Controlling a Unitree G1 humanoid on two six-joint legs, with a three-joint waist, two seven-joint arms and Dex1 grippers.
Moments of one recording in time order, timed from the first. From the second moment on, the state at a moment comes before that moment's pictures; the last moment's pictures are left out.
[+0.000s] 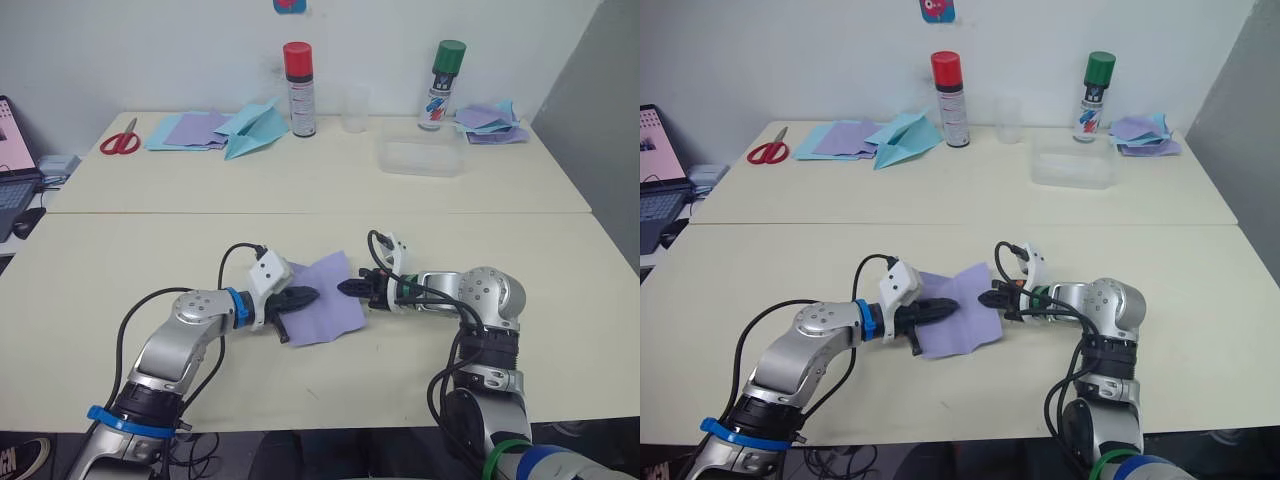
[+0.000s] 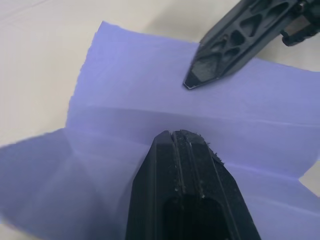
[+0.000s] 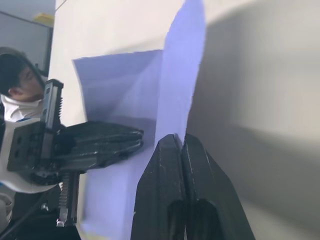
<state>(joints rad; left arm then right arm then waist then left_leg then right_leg) -0.29 0.55 -0.17 -0.09 -0.26 0.46 -0.90 -0.63 0.10 -0.37 -0.02 0.49 1.61 0.26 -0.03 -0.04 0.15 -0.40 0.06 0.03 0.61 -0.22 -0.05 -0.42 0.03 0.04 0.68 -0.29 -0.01</state>
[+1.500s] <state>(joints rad) -0.33 0.58 -0.26 -0.03 -0.13 0.39 -0.93 -0.41 -0.10 -0.24 -0.22 0.87 1.50 -0.02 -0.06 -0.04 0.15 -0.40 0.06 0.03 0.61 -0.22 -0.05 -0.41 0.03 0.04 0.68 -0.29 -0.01</state>
